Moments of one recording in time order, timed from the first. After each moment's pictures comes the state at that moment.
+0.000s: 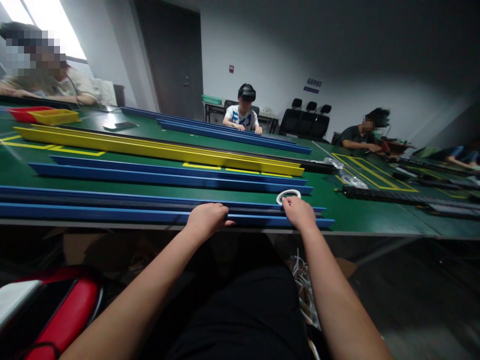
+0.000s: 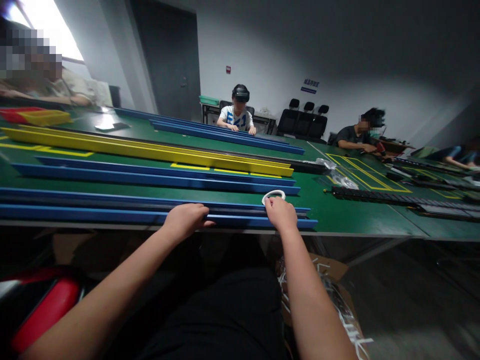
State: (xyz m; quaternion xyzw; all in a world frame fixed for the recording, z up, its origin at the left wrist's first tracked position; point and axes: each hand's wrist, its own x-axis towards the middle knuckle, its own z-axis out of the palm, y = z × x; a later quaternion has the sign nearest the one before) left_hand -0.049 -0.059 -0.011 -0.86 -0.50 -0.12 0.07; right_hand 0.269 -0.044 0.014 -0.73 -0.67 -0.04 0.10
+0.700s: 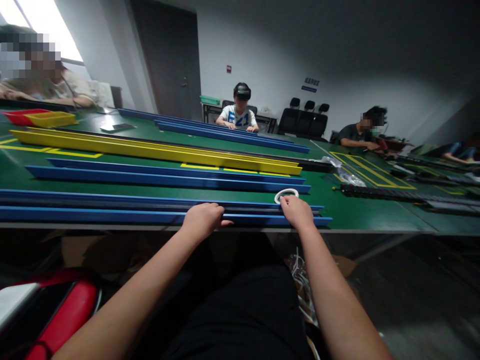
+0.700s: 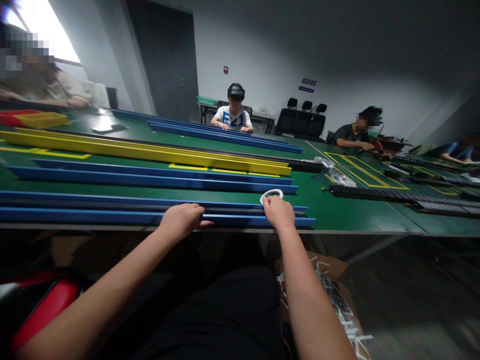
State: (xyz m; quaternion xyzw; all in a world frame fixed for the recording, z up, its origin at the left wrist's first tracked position) left_hand -0.050 -0.066 -0.009 -0.84 -0.52 -0.13 0.09; right_hand 0.269 -0.044 0.015 -0.74 -0.67 -0.03 0.10
